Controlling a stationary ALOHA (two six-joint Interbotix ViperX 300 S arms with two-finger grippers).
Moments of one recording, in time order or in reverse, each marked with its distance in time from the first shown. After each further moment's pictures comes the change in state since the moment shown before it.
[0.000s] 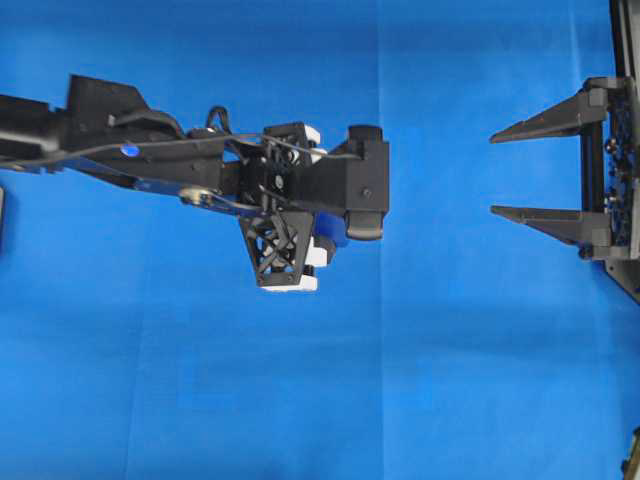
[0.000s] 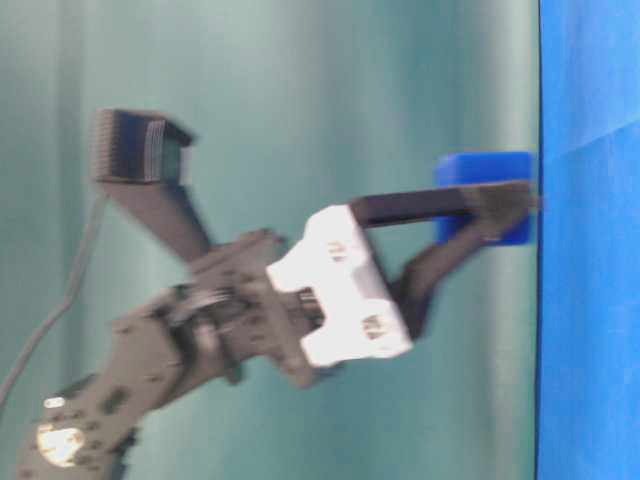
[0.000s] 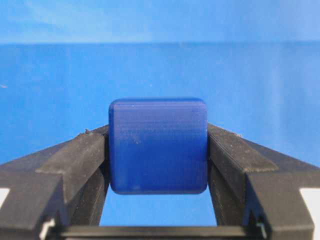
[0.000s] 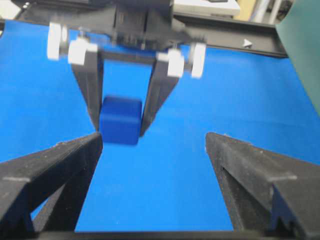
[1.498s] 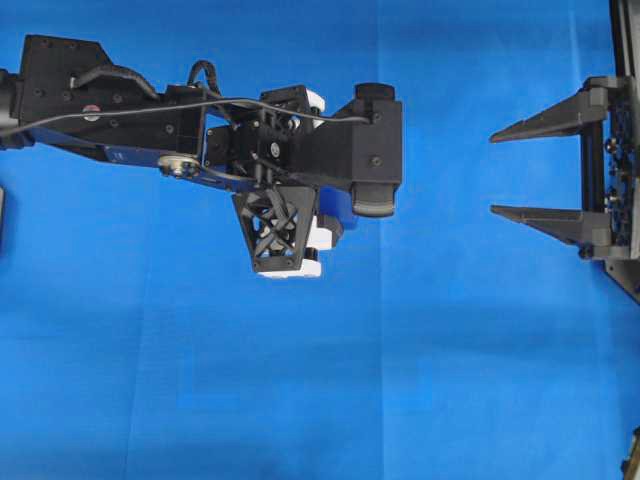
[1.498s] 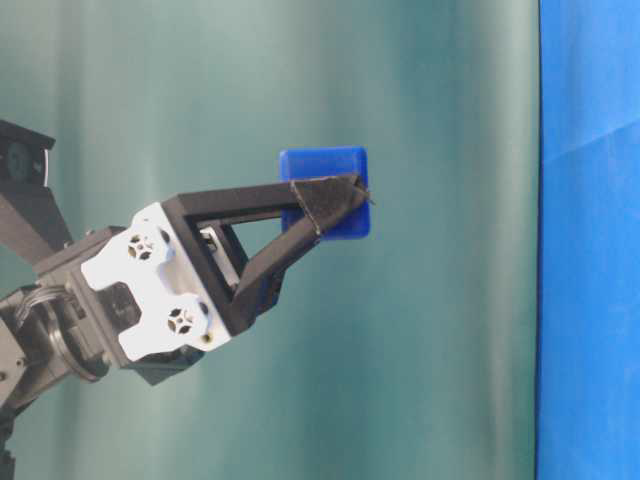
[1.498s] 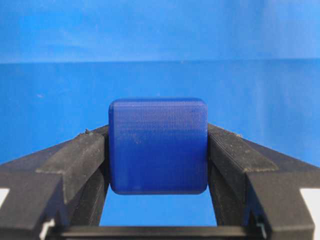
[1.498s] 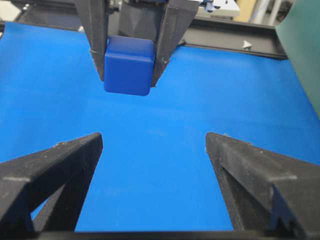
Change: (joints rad) left arm 0.008 -0.043 -0.143 0.009 0.163 0.006; right arm 0.000 0.002 -0.003 0.000 0.000 0.000
